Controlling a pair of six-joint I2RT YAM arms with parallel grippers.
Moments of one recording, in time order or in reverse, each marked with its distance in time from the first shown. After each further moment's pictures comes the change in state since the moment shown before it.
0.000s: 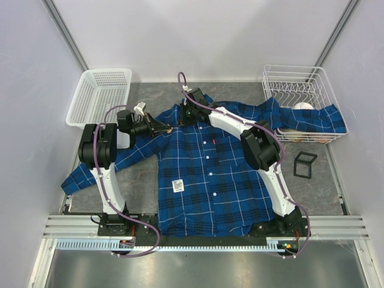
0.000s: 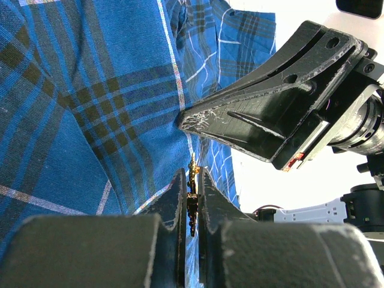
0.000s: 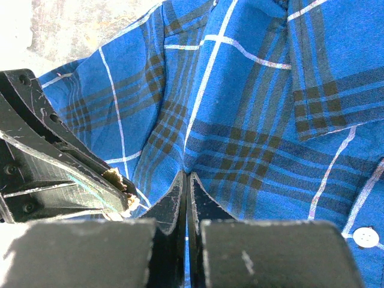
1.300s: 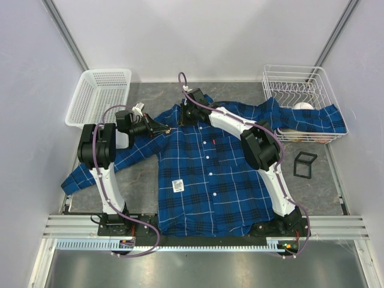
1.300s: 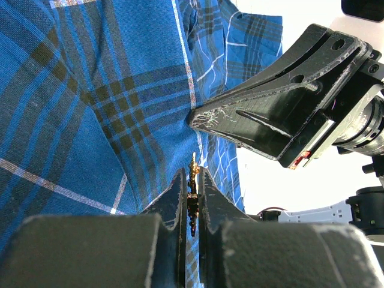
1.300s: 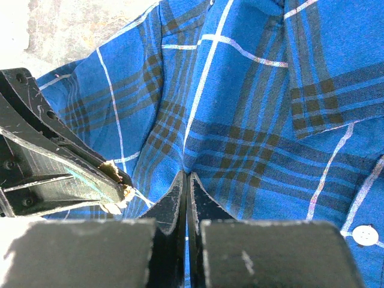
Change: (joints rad) left arm 0.018 0.000 0.000 -0.036 -0.004 0.033; right arm -0.002 0.000 -0.004 0.001 0.002 0.009
